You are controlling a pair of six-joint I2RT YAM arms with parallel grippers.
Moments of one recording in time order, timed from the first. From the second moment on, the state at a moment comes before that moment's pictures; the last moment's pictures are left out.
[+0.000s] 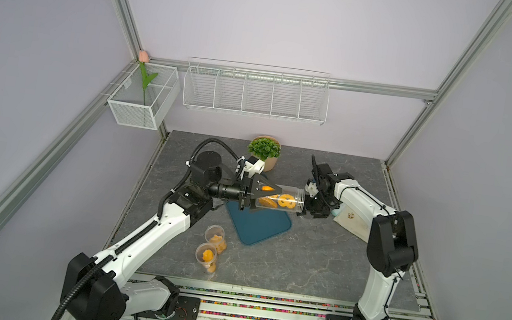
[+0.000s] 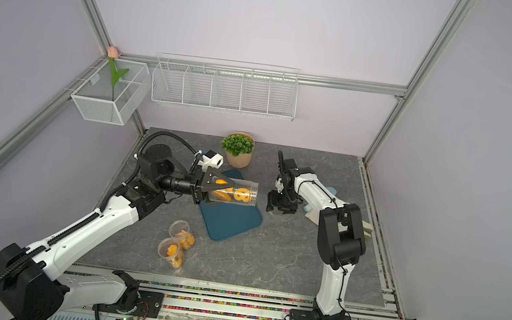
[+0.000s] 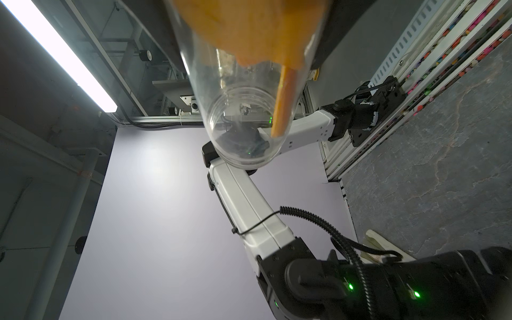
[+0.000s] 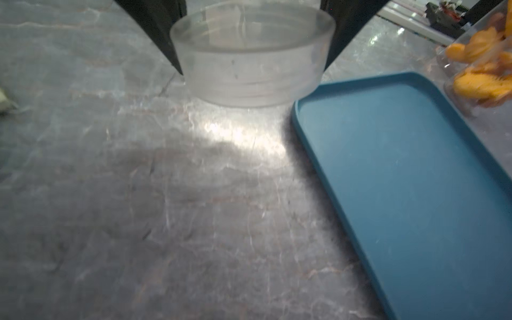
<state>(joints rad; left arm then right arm) -0.53 1.21 1.02 0.15 1.15 -1.44 0.40 2.02 1.59 -1.02 -0.21 0.27</state>
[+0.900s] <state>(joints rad) -0.50 1.15 0.99 0.14 1.15 -1.44 0.46 2.38 2.03 -1.14 -0.10 0.32</state>
